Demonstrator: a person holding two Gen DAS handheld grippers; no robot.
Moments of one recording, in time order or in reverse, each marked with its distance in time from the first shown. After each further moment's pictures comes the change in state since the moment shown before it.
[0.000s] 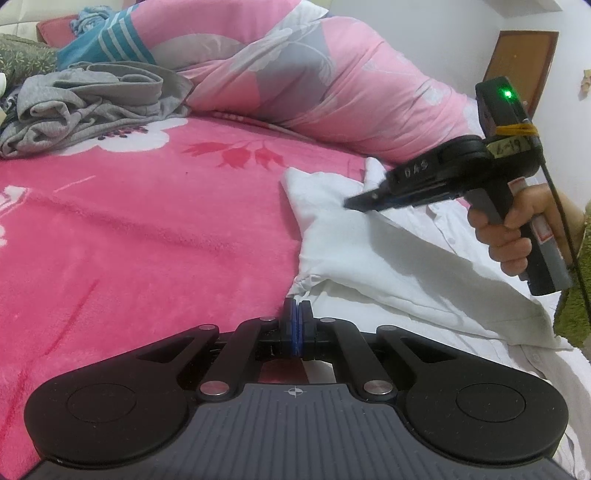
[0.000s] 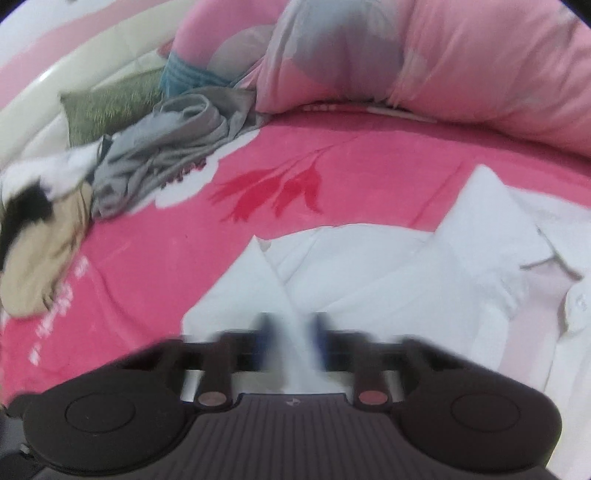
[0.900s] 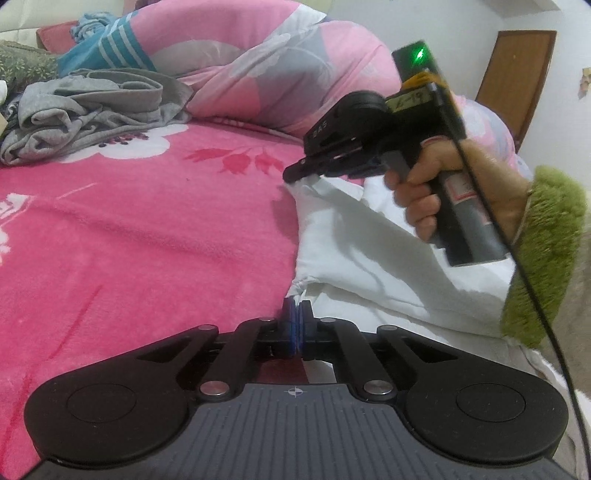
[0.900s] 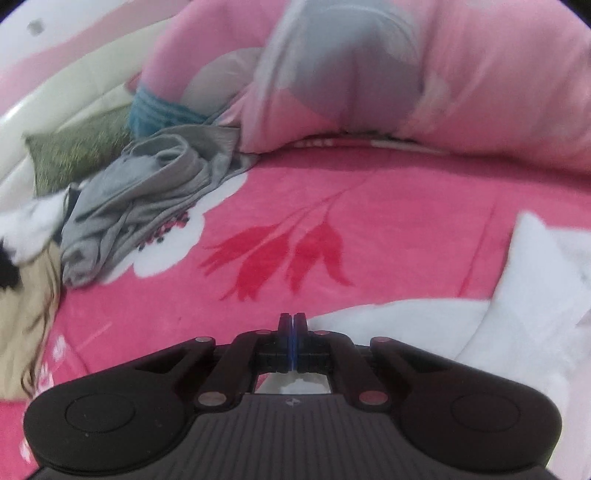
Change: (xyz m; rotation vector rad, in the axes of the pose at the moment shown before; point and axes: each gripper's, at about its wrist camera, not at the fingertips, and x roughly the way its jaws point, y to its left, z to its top) left arm -0.001 -0.003 -0.001 0.010 -0.012 0.007; right arm 0.050 0.020 0.035 0.174 -0.089 -0.051
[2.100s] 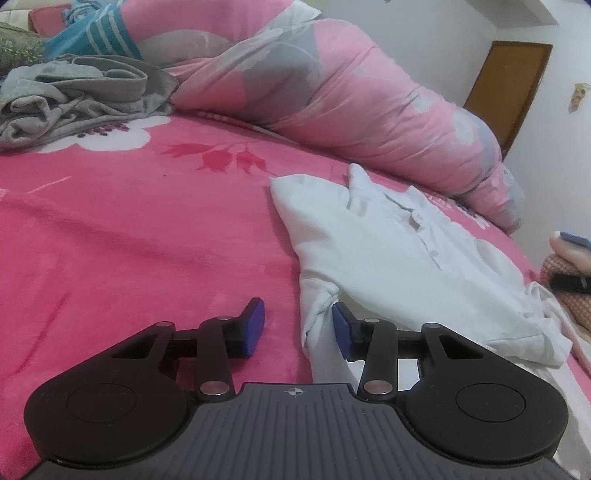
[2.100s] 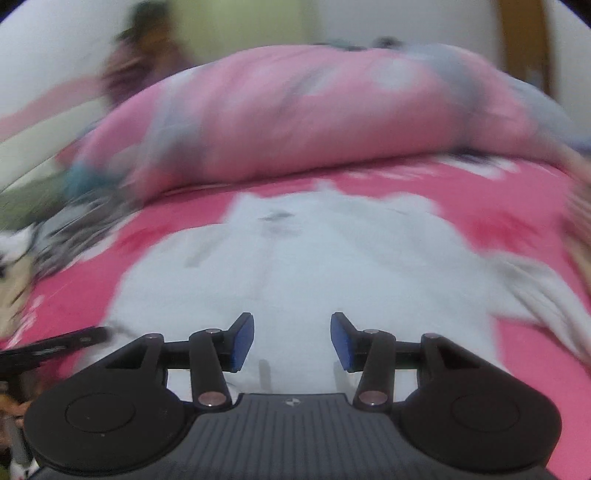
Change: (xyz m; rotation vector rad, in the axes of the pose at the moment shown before) left arm 0.010 0.003 0.008 -0.040 0.009 -0.069; right arm -0.268 -0.072 -0.147 0.044 -0.230 -0.271
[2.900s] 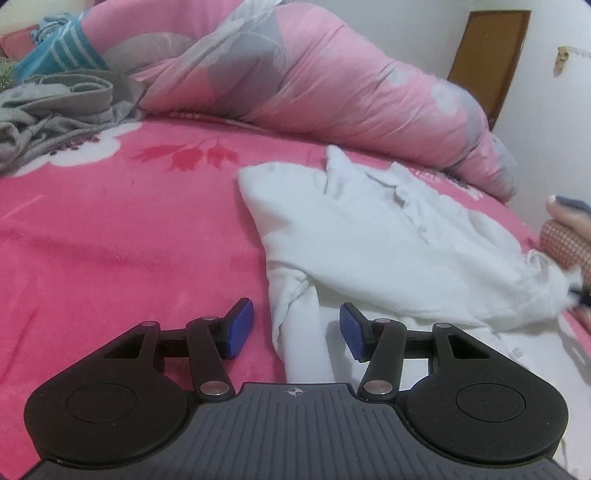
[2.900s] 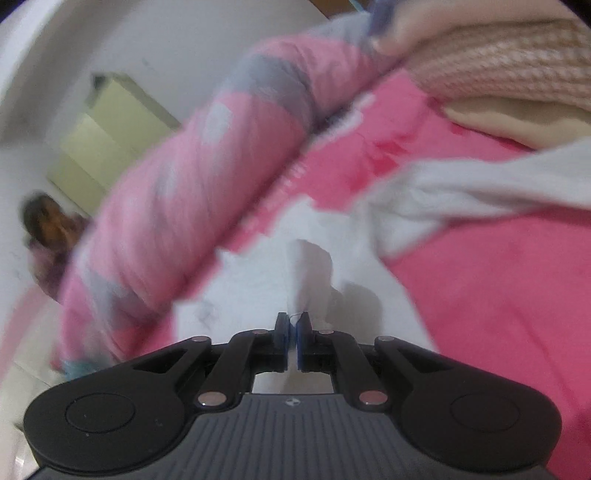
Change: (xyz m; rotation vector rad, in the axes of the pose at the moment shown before) left arm 0.009 -0.024 -0.001 0.099 0.029 -0.001; right arm -0.037 -0.143 -0.081 0.735 -0.149 -0.092
